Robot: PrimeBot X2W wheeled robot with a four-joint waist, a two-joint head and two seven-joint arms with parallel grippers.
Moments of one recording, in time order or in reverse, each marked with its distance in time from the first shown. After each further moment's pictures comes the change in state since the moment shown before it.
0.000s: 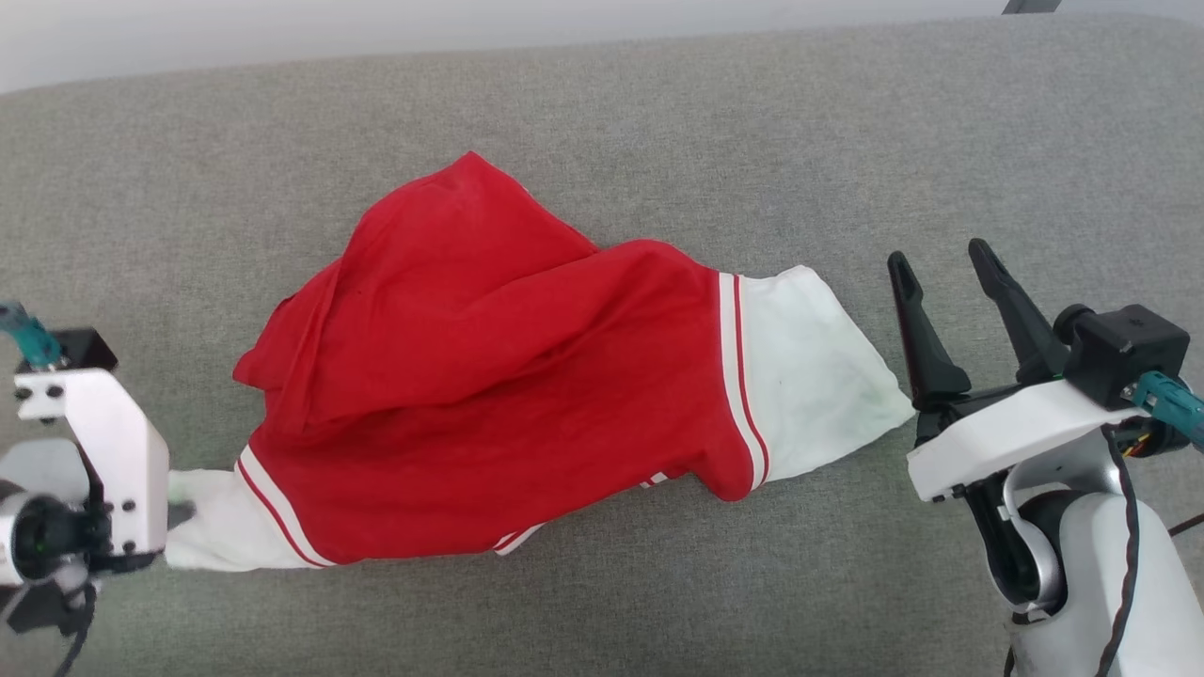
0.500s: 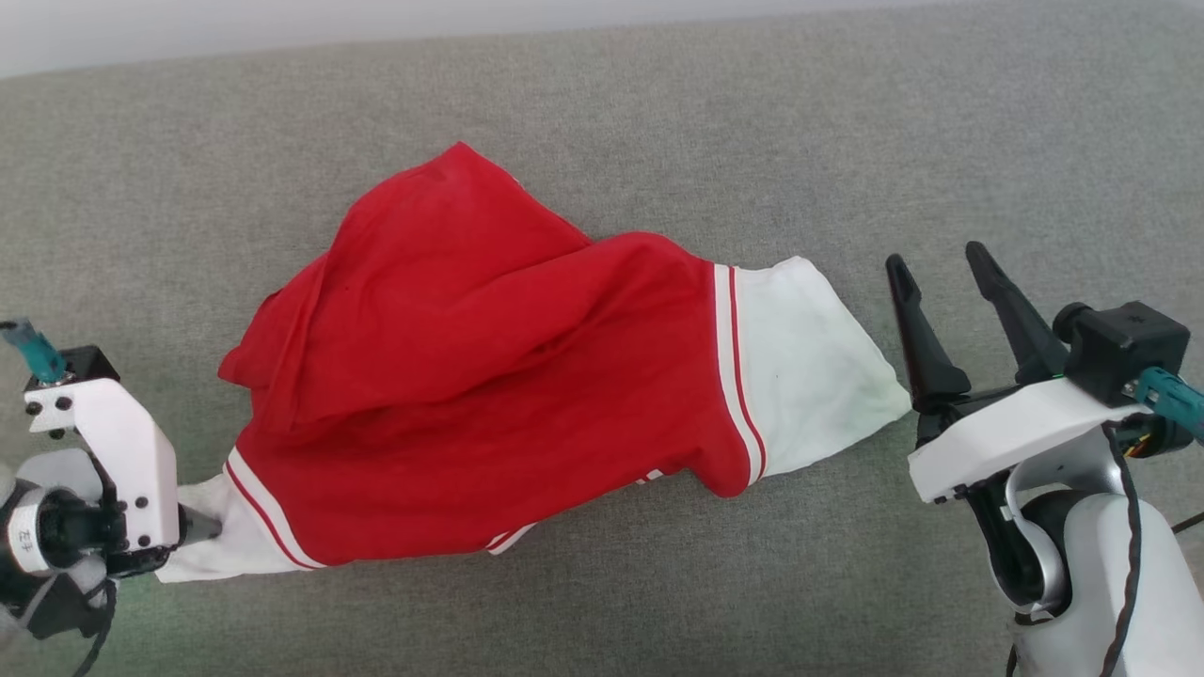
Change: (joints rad) left arm -0.019 -0.073 -0.007 0.134 -0.025 0.021 0.035; right arm 0.006 -0.005 0.003 -0.015 0.016 0.000 0.032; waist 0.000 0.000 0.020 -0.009
